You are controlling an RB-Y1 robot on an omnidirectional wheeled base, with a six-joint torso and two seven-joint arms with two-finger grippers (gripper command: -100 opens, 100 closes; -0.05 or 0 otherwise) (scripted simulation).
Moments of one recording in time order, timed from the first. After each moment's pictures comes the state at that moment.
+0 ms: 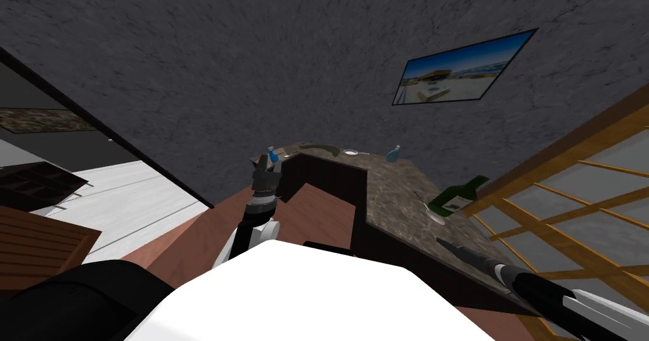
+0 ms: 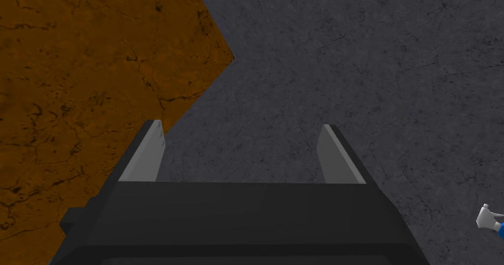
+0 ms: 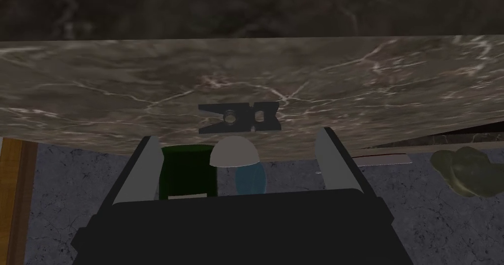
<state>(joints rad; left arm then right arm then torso) 0.52 0.02 -0.02 -2.39 -0.05 -0.51 -0.01 0.63 -1.47 0.25 -1.52 0.06 0.00 -0.09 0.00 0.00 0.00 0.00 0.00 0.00</state>
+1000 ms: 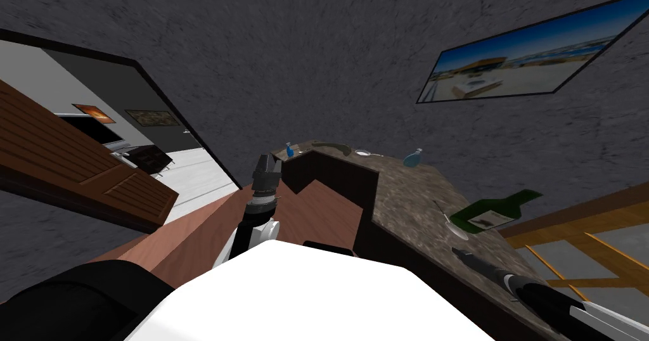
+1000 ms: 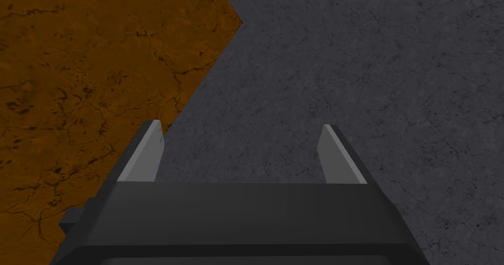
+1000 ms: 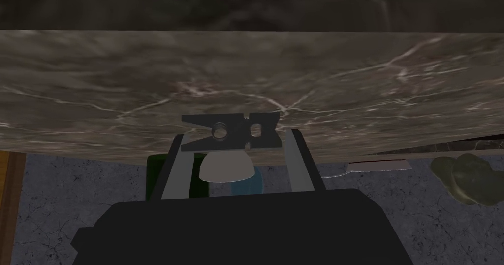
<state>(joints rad) 0.52 0.02 -0.02 -2.39 -0.05 -0.51 -0.01 0.60 -1.42 0.28 -1.45 0.03 0.06 -0.12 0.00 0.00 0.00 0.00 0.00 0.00</state>
